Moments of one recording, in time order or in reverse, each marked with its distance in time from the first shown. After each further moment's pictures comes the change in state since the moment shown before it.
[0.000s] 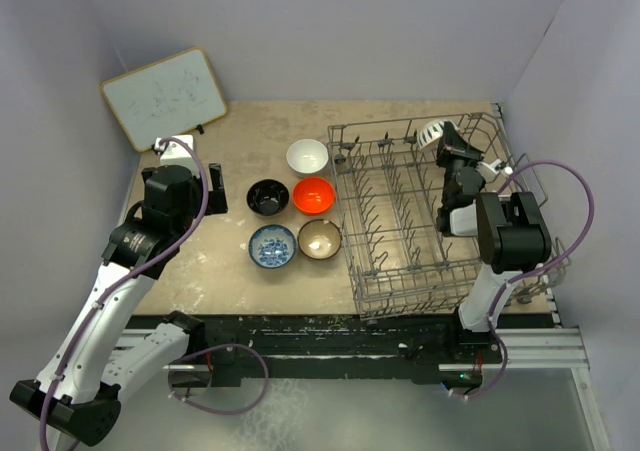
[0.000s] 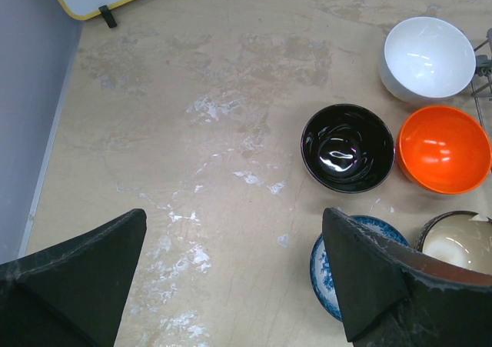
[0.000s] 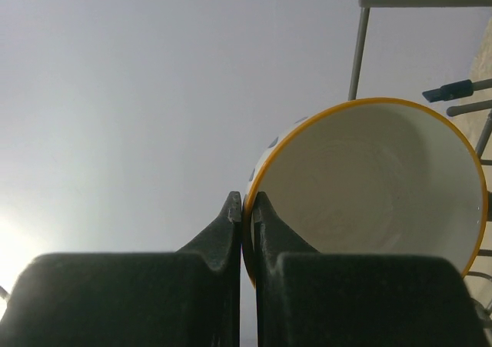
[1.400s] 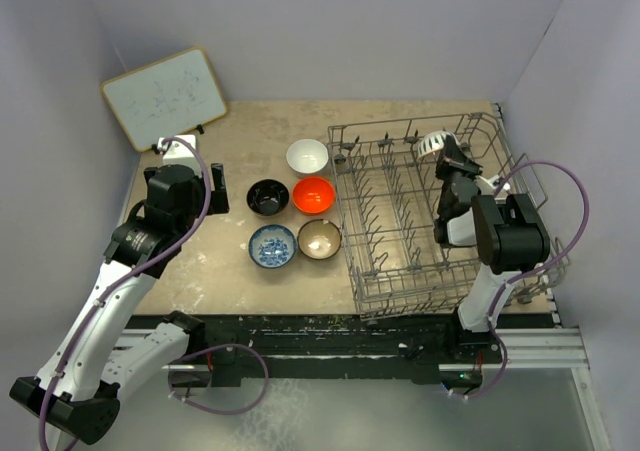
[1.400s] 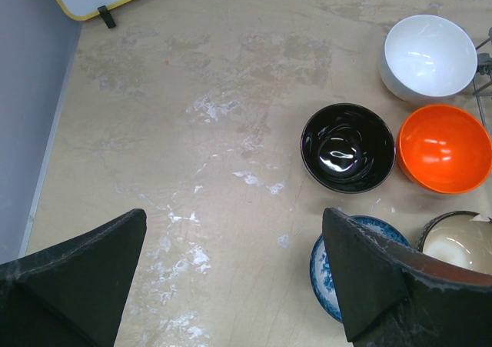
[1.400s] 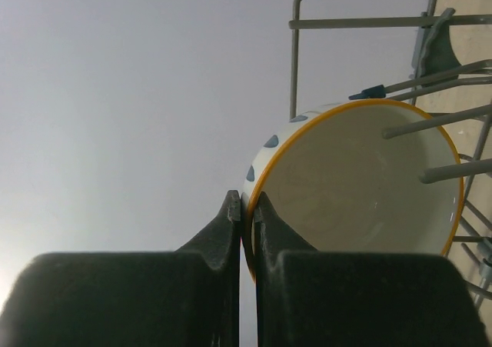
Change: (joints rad) left arm -0.012 0.009 -0.002 0.005 -0.010 0.000; right arm 0.014 0.000 -0.099 0.039 0.116 0.004
